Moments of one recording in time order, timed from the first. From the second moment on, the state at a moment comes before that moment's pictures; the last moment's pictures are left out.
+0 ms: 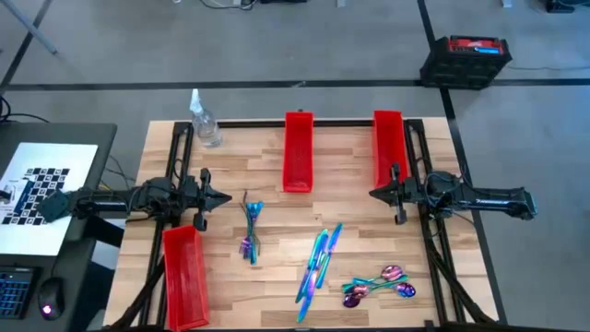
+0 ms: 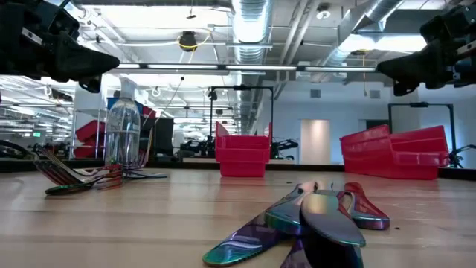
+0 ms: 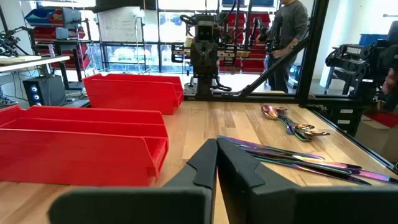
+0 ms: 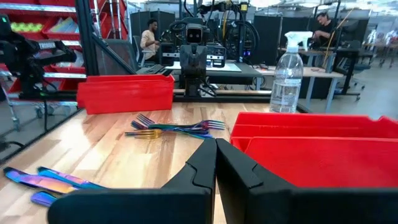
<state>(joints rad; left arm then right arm) -0.01 0.01 0.01 0.02 -0.07 -0.02 -0.08 0.03 0.01 0.03 -0.05 -0.05</state>
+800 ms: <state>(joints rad) -0.01 0.02 0.01 0.02 -0.07 -0.02 -0.09 0.03 0.01 0.03 -0.05 0.06</state>
